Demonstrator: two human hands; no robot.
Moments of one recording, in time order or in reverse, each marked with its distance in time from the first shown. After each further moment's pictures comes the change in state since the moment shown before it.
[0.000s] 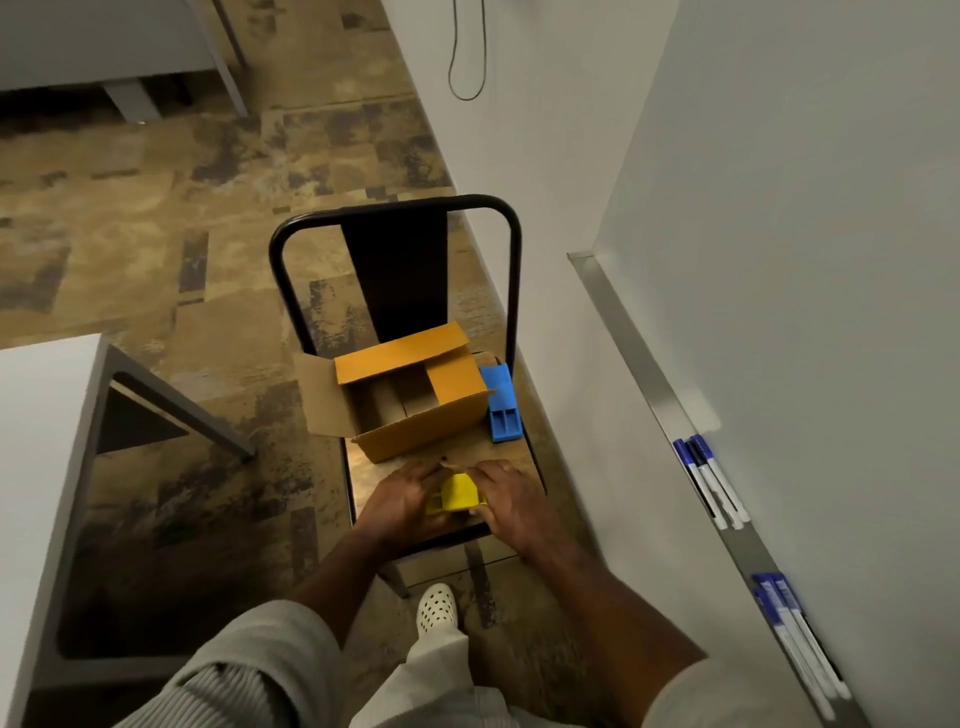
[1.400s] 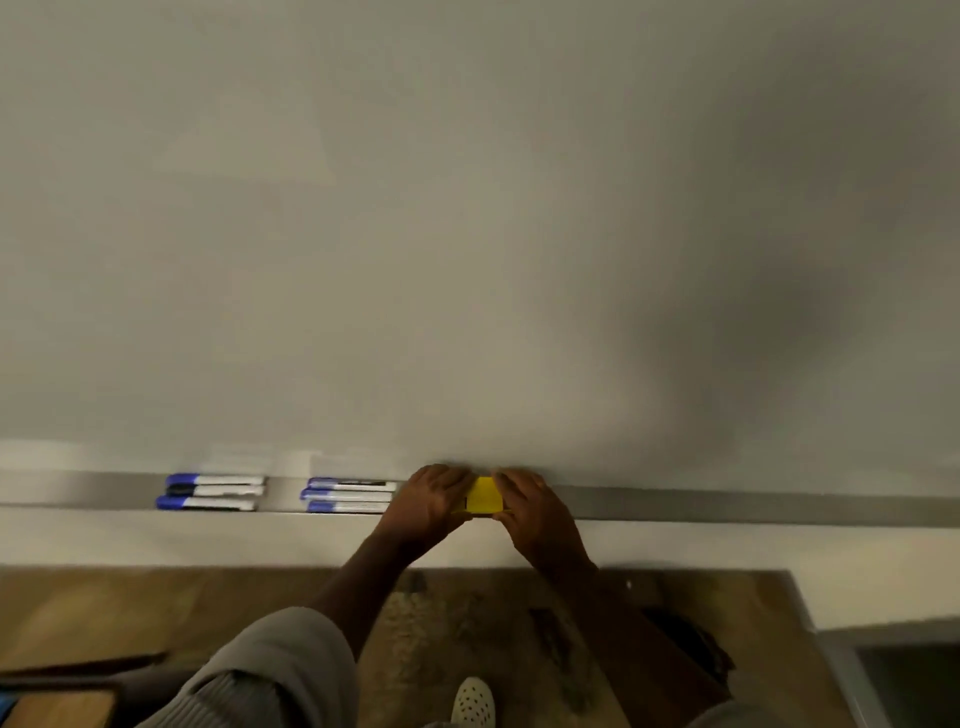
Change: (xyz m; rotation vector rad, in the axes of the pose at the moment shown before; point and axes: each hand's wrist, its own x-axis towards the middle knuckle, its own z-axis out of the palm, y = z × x) left_hand 0.030 0.506 0.149 -0.034 -0.236 1.459; right_hand -0.529 0.091 0.032 -0.194 0.684 1.201
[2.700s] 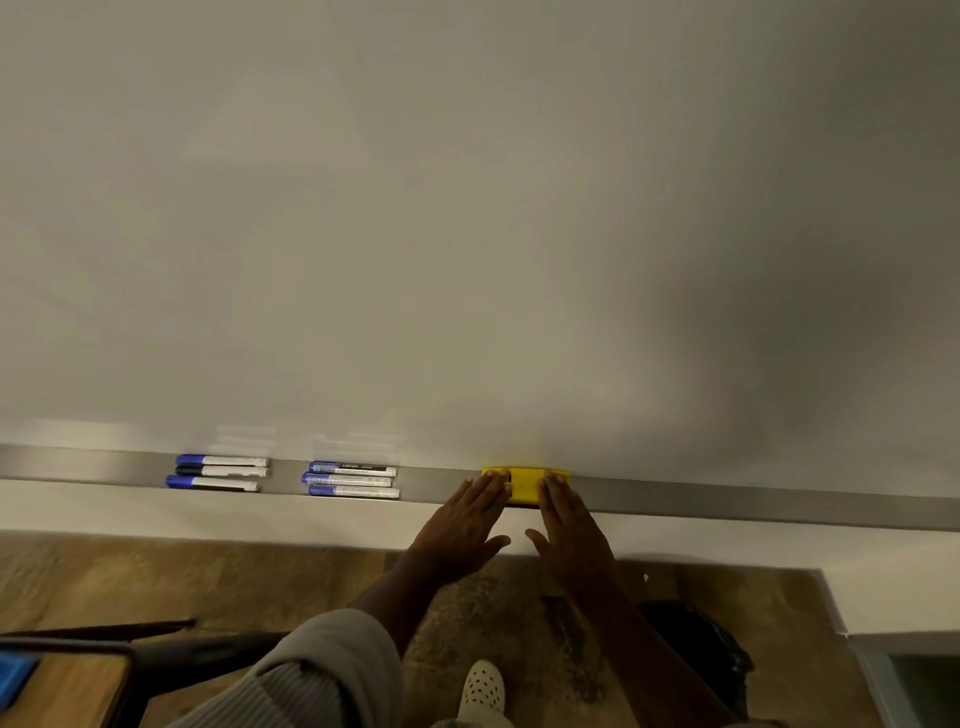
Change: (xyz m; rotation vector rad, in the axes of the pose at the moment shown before) left_hand -0.002 0.045 0.063 0.089 -0.280 -0.074; right_hand -0.051 0.035 0.011 -0.072 -0.205 0.216
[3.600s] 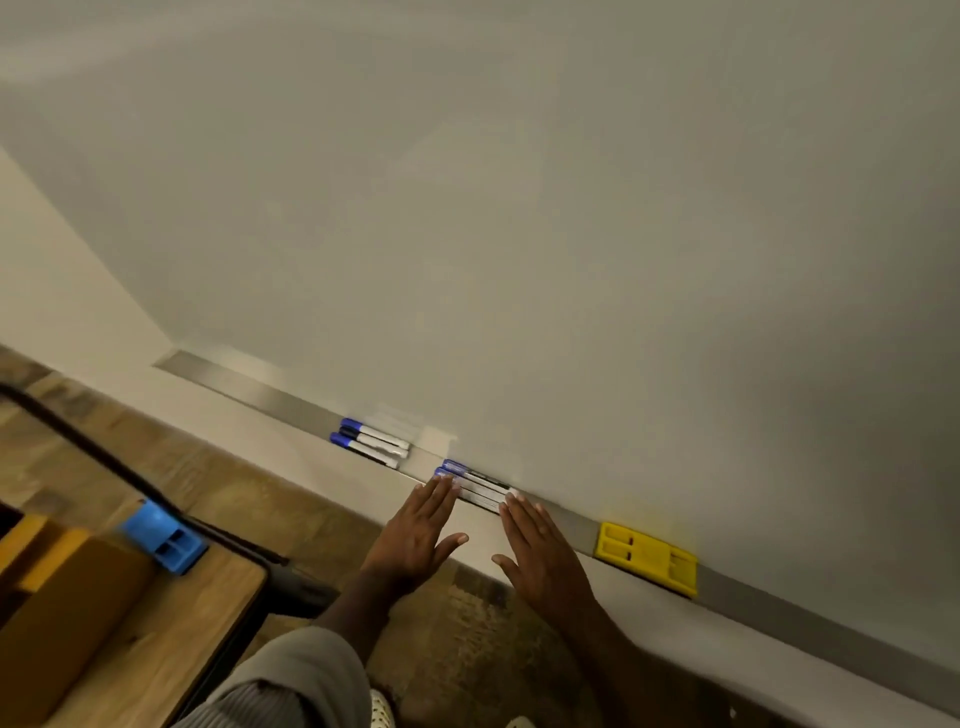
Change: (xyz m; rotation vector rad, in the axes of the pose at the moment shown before) left_hand -0.169 -0.108 -0.026 -0.101 0.077 -0.587; right_hand 0.064 -0.170 0.004 0.039 -0.187 -0.529
